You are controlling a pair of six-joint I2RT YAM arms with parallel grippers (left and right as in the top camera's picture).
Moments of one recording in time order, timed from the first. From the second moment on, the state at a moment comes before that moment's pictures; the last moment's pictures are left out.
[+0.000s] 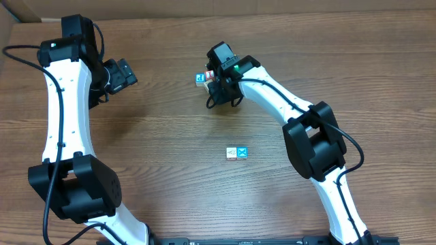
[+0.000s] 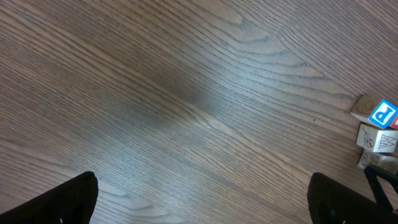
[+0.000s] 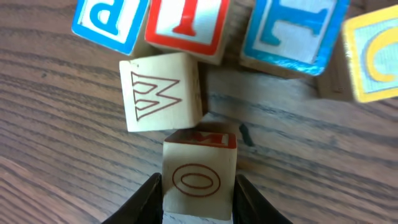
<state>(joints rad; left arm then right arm) 0.20 1.88 1.84 -1.31 -0.01 -0.39 0.58 2.40 2.01 -0.83 -0.09 0.20</state>
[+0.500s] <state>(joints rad) 0.20 1.88 1.84 -1.30 -0.01 -0.39 0.59 2.36 2.12 -1.10 -0.09 0.26</state>
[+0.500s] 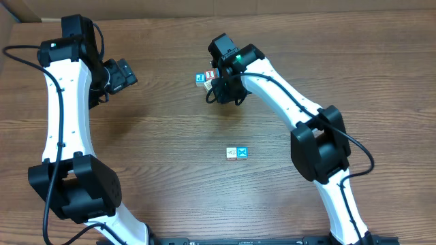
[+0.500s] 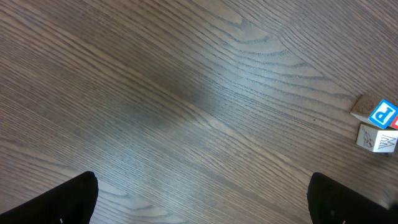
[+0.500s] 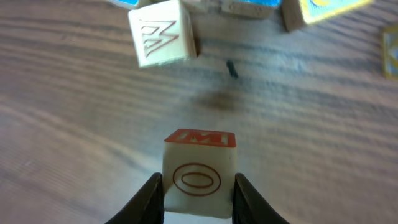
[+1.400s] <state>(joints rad) 0.20 1.88 1.84 -1.31 -0.01 -0.39 0.76 2.24 2.14 -1.49 -0.28 0.55</state>
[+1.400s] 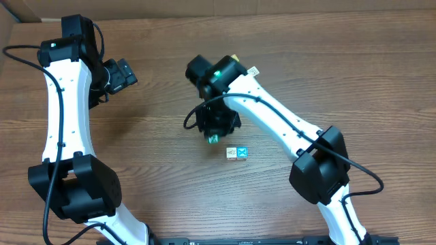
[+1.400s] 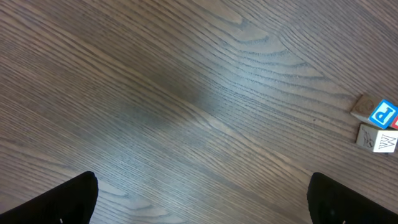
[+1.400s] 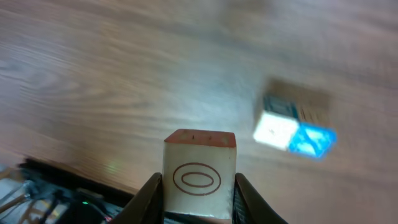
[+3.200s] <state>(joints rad) 0.20 1.88 1.84 -1.30 -0.01 -0.39 0.78 2.34 2.00 -1.20 0.32 0.64</state>
